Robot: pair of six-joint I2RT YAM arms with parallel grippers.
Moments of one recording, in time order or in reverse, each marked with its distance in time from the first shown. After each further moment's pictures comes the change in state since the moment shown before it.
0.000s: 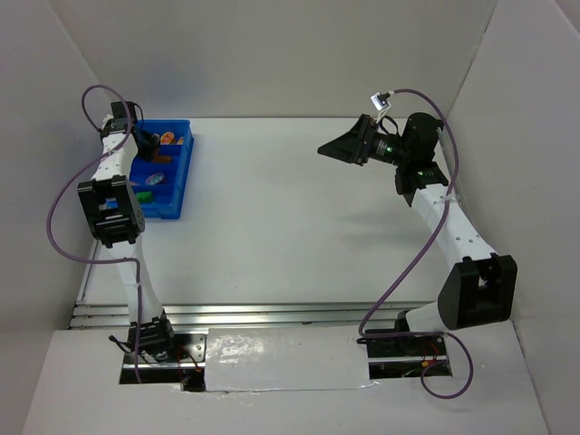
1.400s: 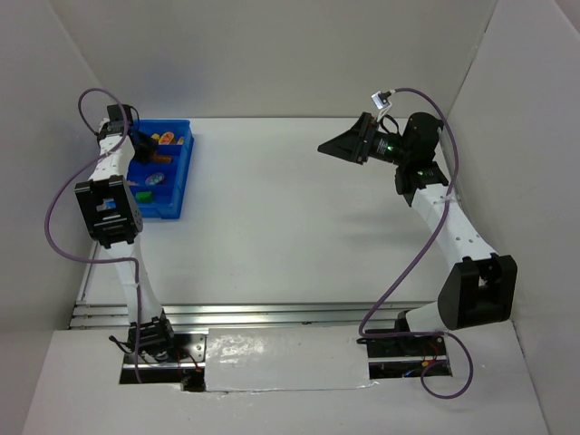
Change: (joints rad) left arm 0.023 0.000 -0.027 0.019 0.019 -0.004; right arm 0.000 0.000 0.000 0.030 -0.003 0.042
